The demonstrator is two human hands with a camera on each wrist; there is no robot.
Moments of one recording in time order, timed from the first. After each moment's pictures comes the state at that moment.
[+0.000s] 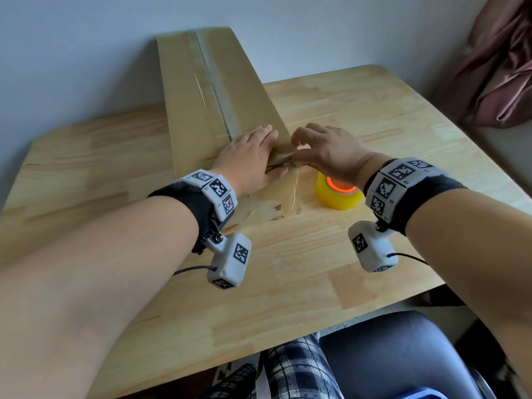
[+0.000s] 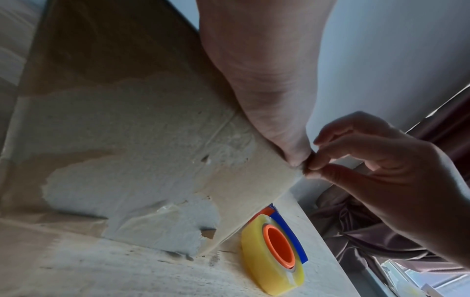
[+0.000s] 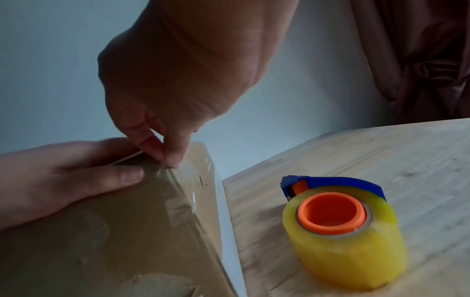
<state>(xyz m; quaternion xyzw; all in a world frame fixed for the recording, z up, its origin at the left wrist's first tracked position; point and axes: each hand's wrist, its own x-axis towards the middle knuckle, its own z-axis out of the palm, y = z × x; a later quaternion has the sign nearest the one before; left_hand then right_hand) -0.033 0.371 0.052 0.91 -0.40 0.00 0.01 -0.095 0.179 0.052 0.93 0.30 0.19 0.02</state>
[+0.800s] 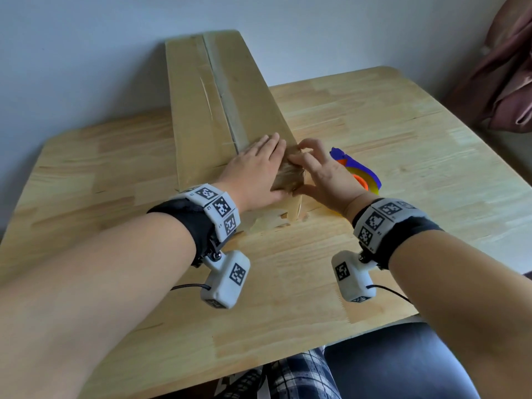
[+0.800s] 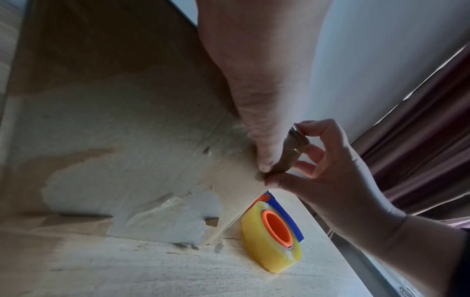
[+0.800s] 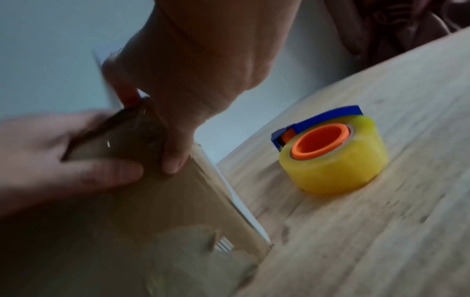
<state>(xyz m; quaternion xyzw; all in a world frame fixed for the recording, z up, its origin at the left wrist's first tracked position) -0.034 0.370 0.046 0.91 -0.42 -0.02 -0.06 -0.098 0.197 0.003 0.96 0.15 0.15 -0.17</state>
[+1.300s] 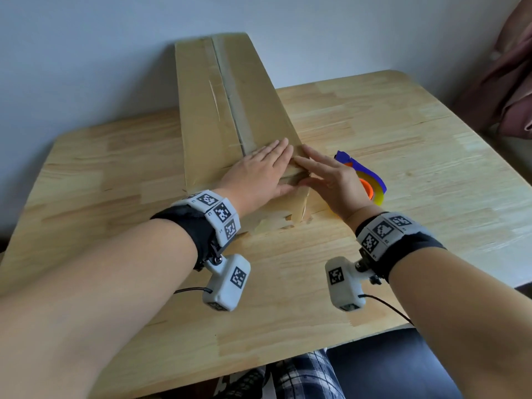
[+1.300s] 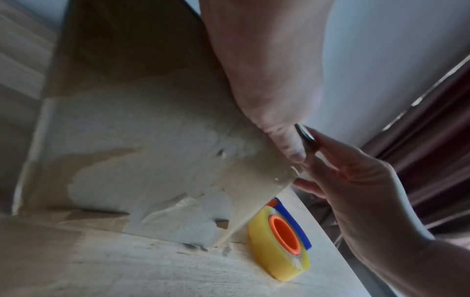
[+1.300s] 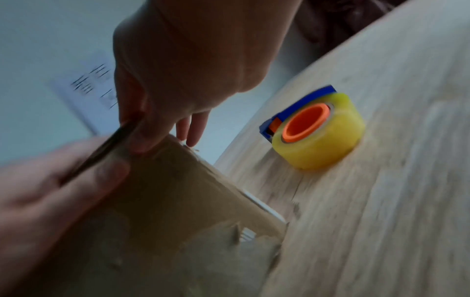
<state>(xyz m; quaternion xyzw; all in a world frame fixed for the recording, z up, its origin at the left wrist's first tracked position) -0.035 0.381 0.046 0.89 -0.45 0.01 -0.08 -0.105 0.200 -0.007 0.90 0.11 0.23 -0.34</state>
